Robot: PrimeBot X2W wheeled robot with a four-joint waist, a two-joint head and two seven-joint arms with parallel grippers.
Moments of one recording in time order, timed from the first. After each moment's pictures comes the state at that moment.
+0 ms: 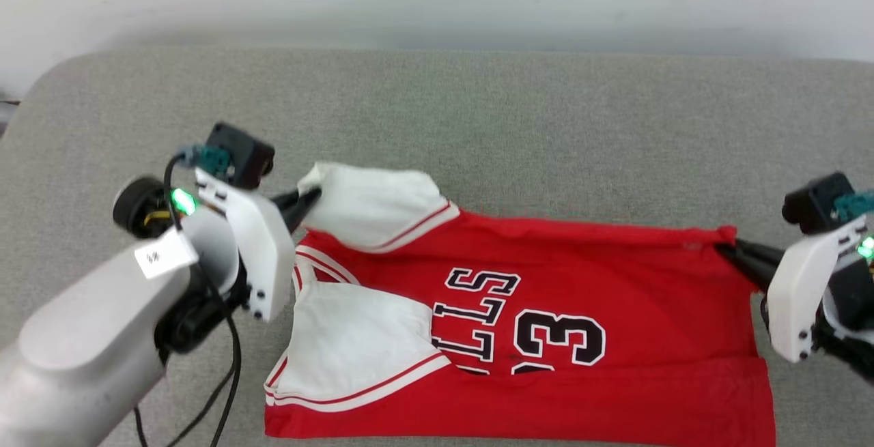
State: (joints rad) left arm -0.83 0.73 -1.02 0.22 -0.99 0.02 0.20; right arm -0.59 -0.77 0.76 0.33 0.86 0.13 0.24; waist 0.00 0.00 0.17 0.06
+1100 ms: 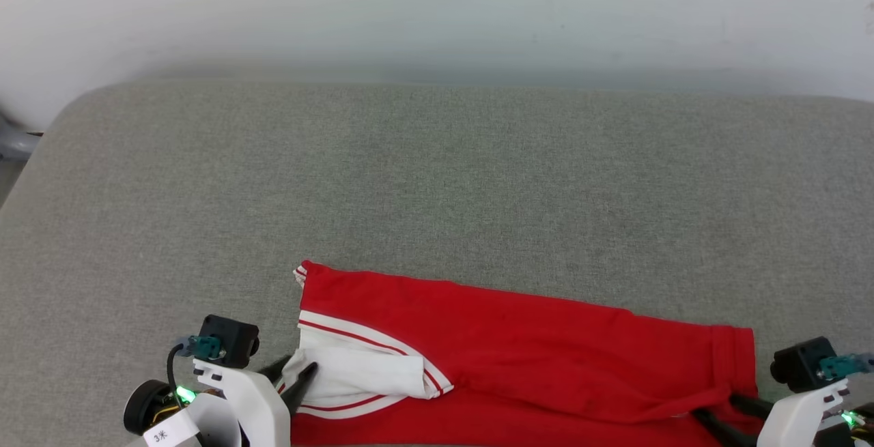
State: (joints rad) left arm -0.41 0.76 -1.06 0.17 -1.11 0.18 0.02; right arm -0.10 -0.68 0.53 0.25 0.82 0.13 0.25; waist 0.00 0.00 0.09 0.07
